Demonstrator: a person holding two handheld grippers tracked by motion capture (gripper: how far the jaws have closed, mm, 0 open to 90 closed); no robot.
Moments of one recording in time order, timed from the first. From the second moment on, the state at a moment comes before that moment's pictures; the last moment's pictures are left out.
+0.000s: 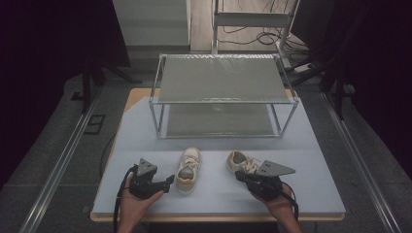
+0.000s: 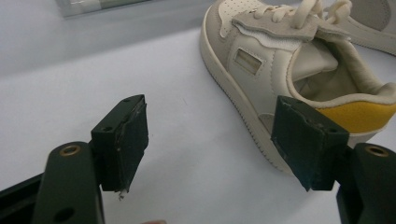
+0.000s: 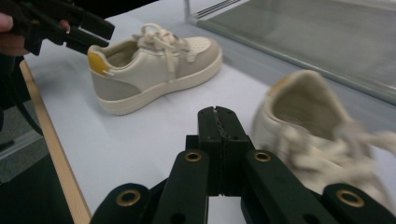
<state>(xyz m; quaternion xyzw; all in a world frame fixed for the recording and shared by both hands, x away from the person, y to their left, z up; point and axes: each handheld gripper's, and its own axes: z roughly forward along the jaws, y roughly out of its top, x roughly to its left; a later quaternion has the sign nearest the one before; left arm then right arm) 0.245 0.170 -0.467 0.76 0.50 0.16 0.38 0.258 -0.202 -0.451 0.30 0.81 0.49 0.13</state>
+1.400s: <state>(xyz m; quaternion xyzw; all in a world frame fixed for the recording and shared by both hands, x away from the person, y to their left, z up) 0.244 0.189 -0.468 0.73 0.55 0.15 0.37 0.270 -0.062 -0.495 0.23 0.86 0.44 0.10</state>
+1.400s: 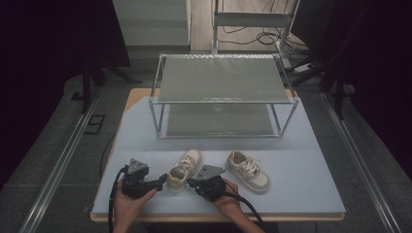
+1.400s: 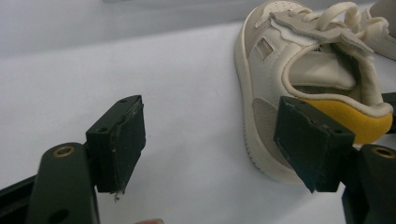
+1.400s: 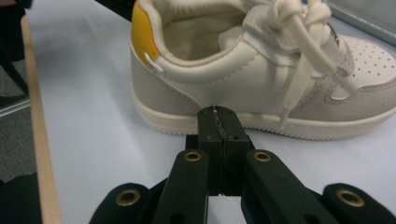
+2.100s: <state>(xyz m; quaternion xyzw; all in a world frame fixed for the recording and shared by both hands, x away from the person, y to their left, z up) 0.240 0.201 -0.465 0.72 0.55 0.16 0.38 0.242 -0.173 -0.469 0.31 0.82 0.46 0.13</state>
